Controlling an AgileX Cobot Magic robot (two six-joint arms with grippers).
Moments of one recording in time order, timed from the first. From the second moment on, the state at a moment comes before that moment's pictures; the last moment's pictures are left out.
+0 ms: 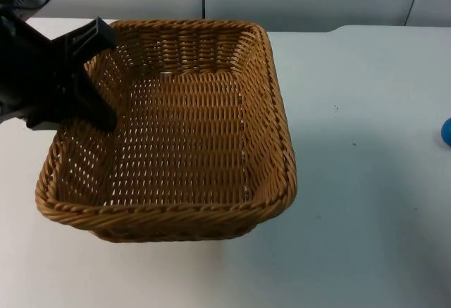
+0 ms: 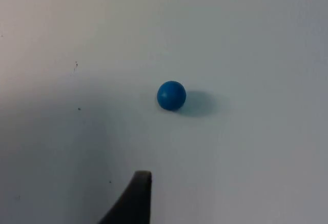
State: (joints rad) right arm -0.02 0.86 -0.91 -0.08 0.91 0.01; left arm -0.14 1.72 -0.89 -1.00 0.68 0.49
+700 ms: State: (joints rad) right arm -0.02 1.74 -1.39 0.00 0.89 -0.13; left arm -0.14 1.72 -0.89 -0.97 0.68 0.50
